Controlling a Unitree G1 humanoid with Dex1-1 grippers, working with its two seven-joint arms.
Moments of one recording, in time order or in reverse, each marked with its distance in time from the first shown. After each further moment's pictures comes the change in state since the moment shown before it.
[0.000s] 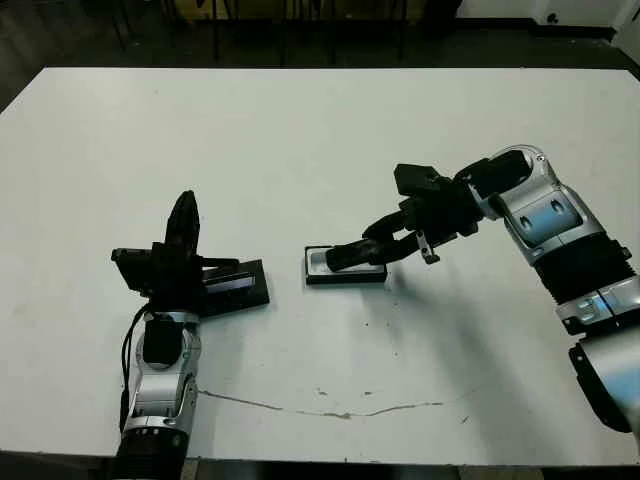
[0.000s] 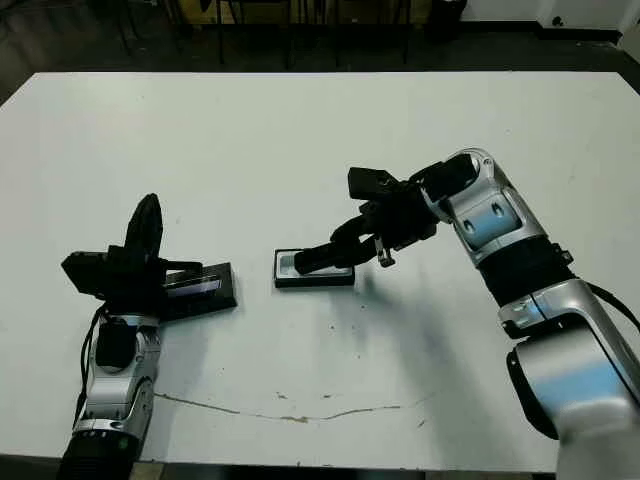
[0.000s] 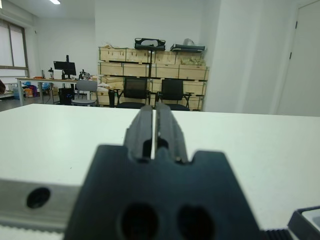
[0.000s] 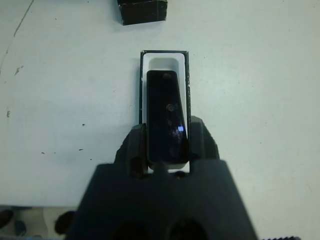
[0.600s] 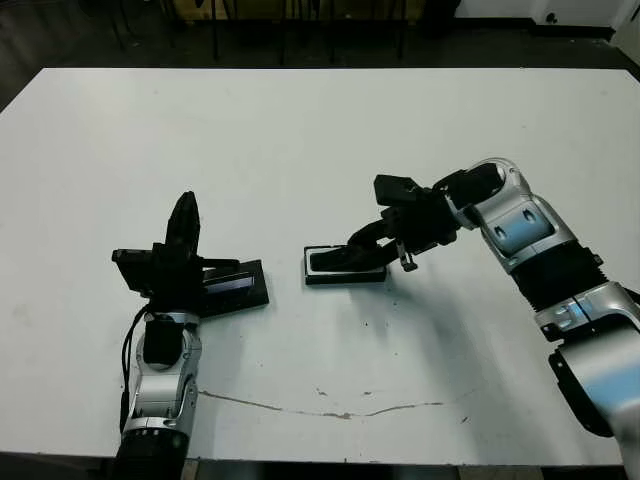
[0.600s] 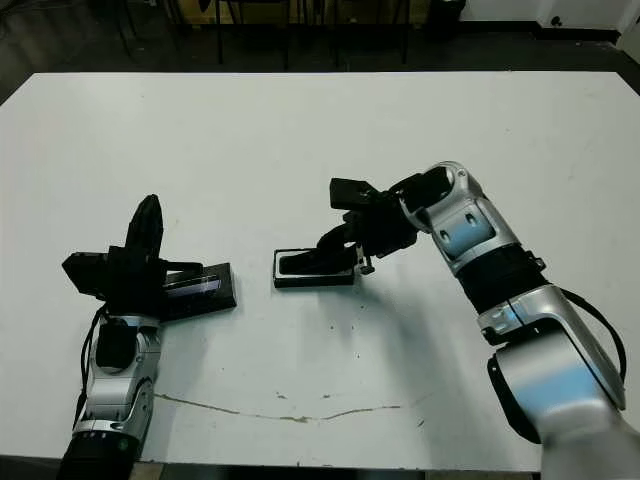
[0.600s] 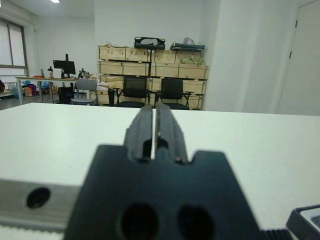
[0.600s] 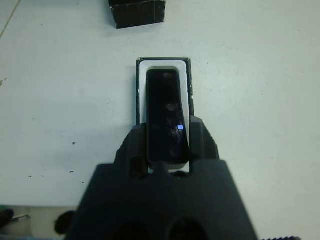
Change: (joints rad) left arm 0.008 -0.003 -0.004 -0.009 0.001 0.006 0.006; right arm 0.013 0.072 0.024 -0.023 -0.054 0.062 -0.064
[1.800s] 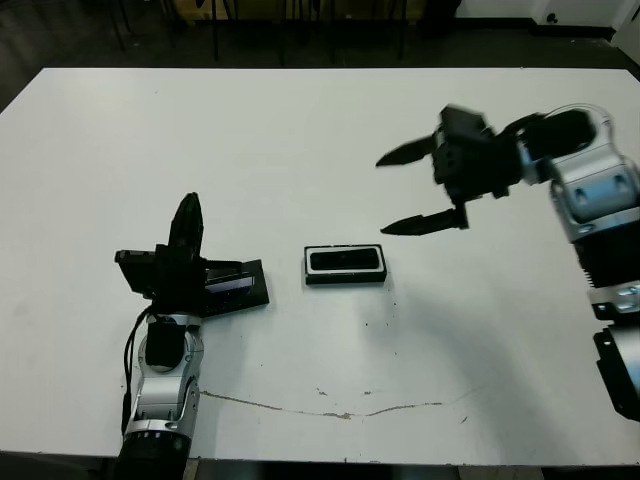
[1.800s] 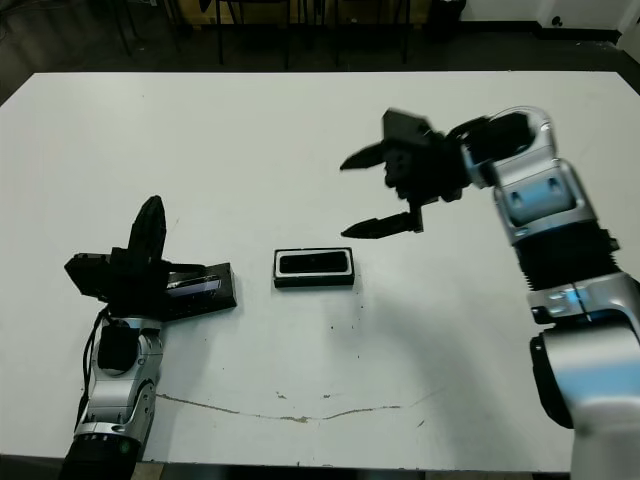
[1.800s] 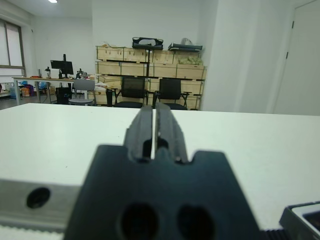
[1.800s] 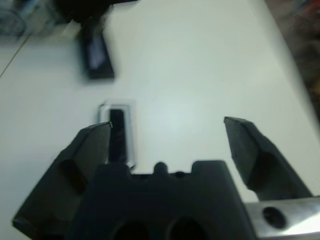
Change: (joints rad) left arm 0.004 -0.005 -0.002 -0.005 -0.004 -0.003 -0.012; right arm 0.034 -0.138 -0.348 -0.200 0.209 0.009 -0.147
